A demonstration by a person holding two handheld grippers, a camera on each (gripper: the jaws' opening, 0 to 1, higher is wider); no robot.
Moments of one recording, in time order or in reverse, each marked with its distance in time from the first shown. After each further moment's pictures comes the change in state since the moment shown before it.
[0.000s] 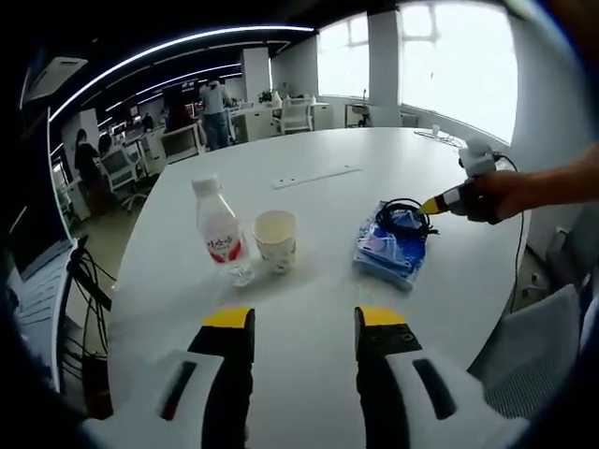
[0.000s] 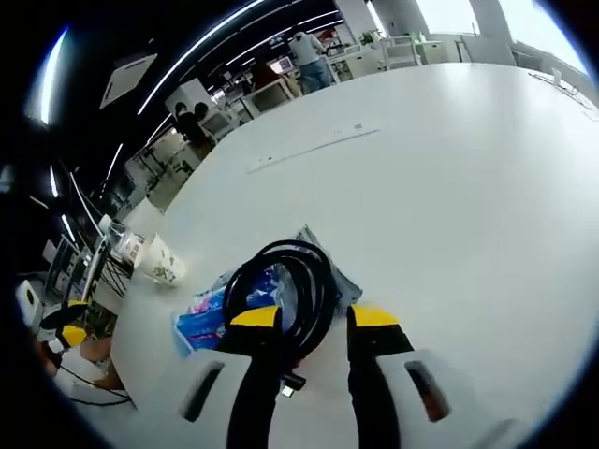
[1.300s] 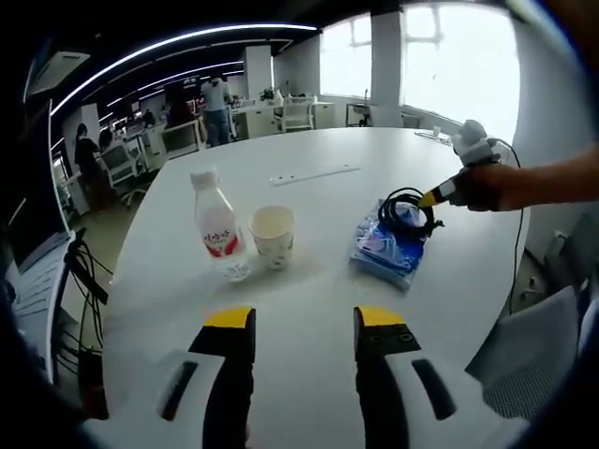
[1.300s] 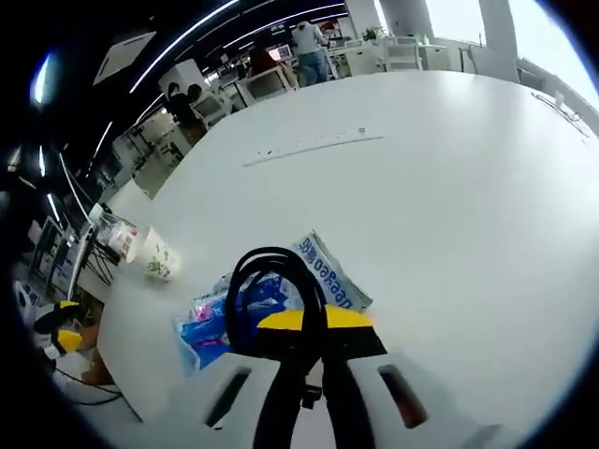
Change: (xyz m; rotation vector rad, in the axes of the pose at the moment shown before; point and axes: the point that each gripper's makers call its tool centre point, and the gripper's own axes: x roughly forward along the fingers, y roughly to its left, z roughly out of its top) left arm -0.001 -0.002 -0.007 -0.022 0.003 -0.009; right arm -0.022 0.021 0.013 -0.085 0.038 -0.083
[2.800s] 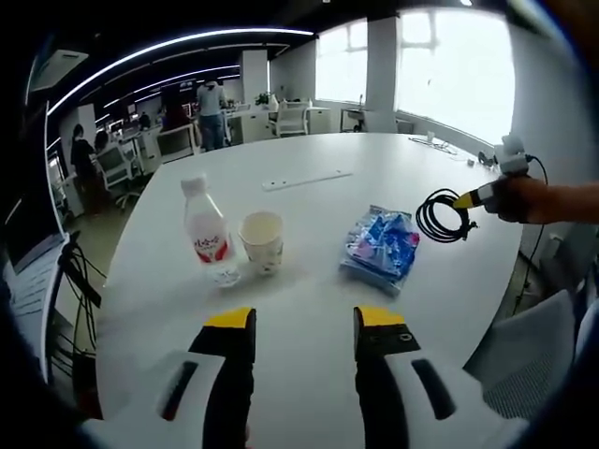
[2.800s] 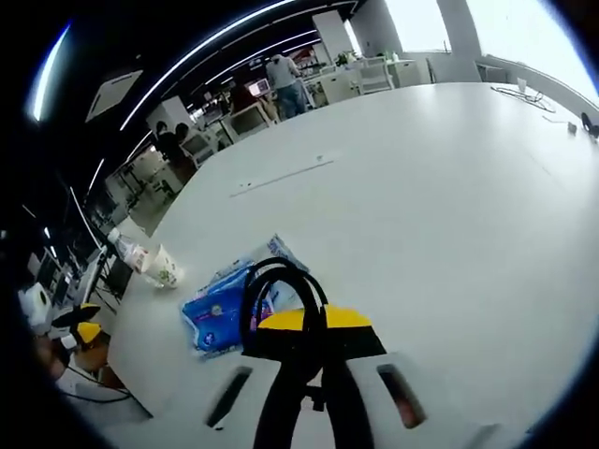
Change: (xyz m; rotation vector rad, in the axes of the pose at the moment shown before) left arm 0.002 -0.012 0.008 0.000 -0.024 -0.028; right arm -0.065 -0.059 -0.023 0.123 -0.130 -0.038
